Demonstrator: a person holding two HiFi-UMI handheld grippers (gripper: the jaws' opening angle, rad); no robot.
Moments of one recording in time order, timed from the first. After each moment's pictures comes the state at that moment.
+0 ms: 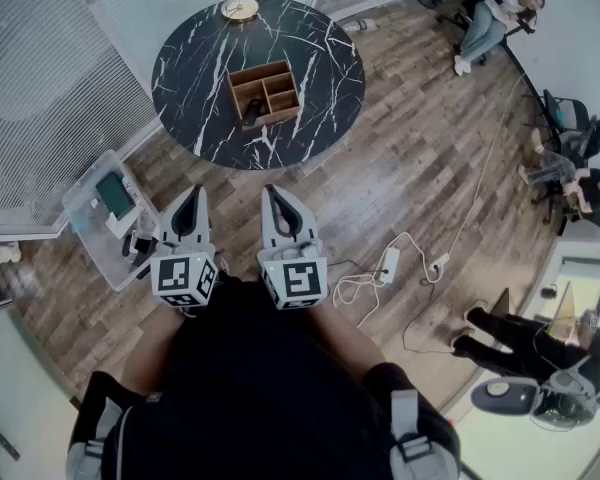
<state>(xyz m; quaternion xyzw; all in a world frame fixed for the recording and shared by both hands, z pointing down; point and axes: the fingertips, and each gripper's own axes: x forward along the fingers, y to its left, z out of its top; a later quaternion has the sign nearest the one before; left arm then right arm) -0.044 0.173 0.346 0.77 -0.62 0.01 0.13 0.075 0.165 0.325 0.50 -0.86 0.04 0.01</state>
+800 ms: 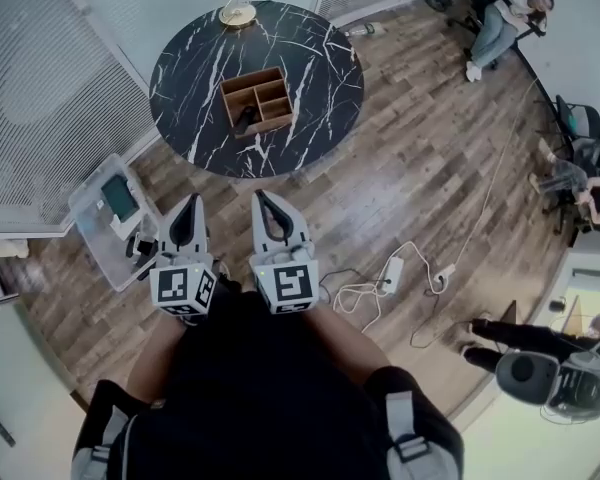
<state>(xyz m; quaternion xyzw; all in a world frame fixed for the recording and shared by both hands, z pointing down) 0.002 0.168 0.338 0.76 -0.64 0.01 0.11 0.110 0.151 0.327 0.47 -0.88 0.05 0.02</state>
